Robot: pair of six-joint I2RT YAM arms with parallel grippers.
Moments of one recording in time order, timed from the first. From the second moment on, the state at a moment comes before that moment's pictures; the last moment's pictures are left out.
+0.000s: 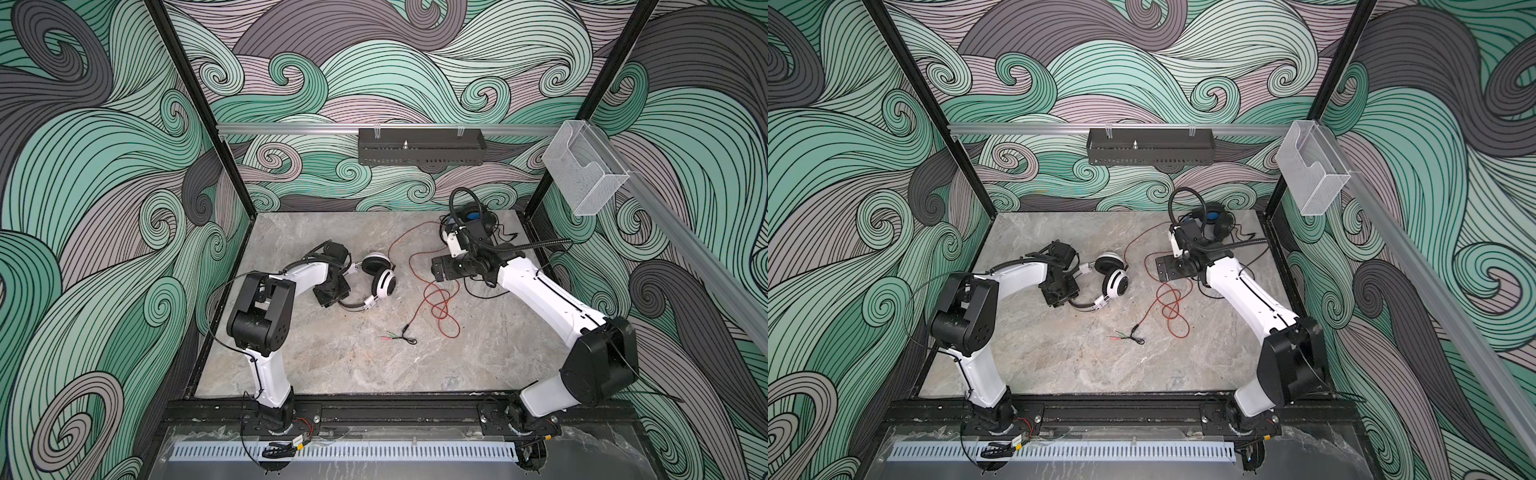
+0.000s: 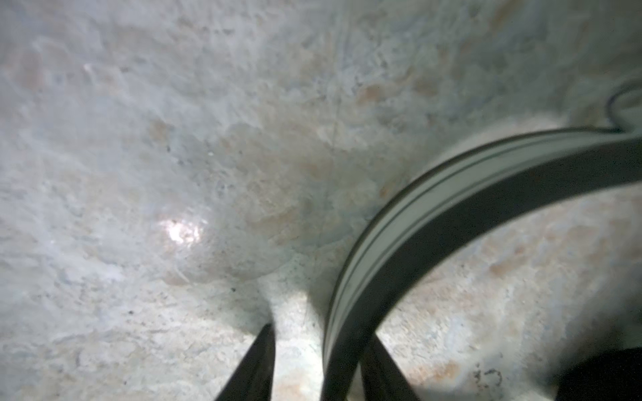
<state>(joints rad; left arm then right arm) -0.31 1.85 1.17 -0.73 -0.04 -0.84 0.43 1.52 1.30 -0.75 0.02 0.12</state>
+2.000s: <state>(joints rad) -0.33 1.93 1.29 -0.84 -0.08 -0.80 0.45 1.41 1.28 -0.78 -0.01 0.11</state>
